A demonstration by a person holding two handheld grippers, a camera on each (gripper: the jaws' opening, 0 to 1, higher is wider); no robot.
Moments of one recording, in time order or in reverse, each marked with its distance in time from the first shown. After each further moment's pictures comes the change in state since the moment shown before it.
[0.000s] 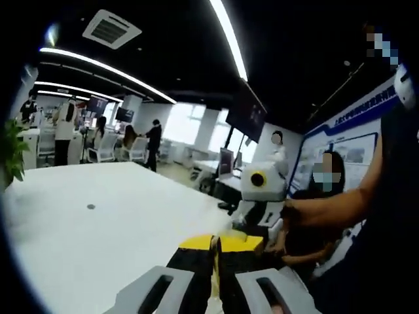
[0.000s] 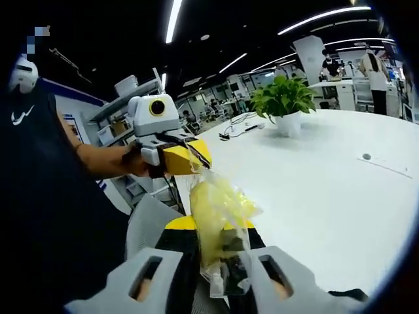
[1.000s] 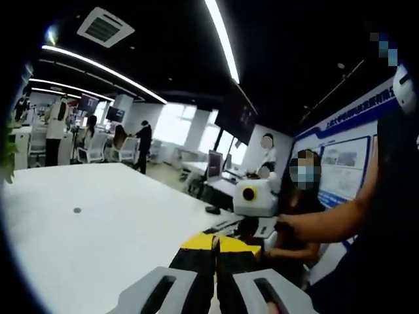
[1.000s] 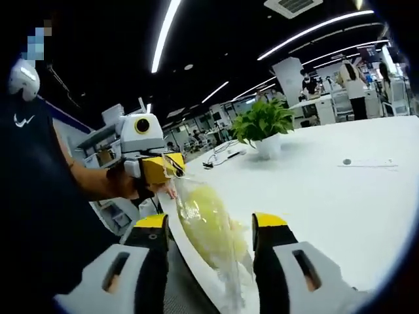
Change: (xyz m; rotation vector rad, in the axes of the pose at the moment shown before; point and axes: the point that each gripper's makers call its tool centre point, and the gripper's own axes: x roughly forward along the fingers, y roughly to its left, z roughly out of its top) left arm 0.019 -0.021 0.015 -0.041 -0.011 -0.081; right arm -0.029 -0.021 0.005 0.060 -0.256 -0.167
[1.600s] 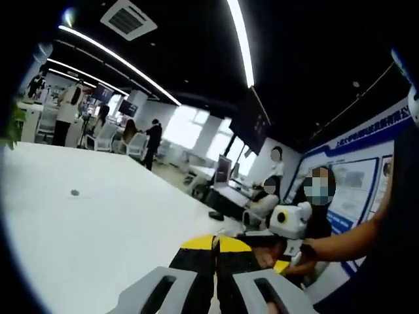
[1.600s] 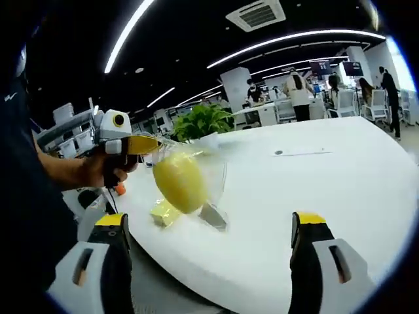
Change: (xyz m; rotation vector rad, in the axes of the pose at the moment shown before) left arm 0.029 0.027 -0.023 -0.138 -0.063 0.057; right arm -0.086 -0.054 -0.041 -0.075 0.009 -0.421
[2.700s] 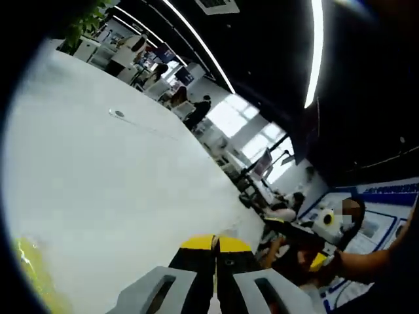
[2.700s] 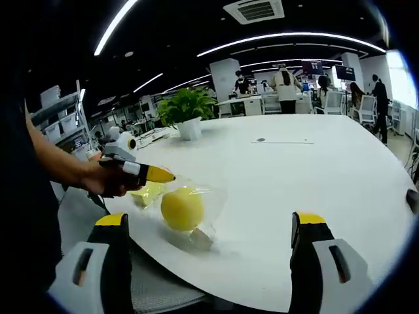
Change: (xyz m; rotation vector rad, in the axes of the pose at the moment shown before) left arm -0.010 0.106 -0.103 -0.379 0.044 0.225; right arm 0.002 -0.012 -0.039 0.010 0.071 -0.058
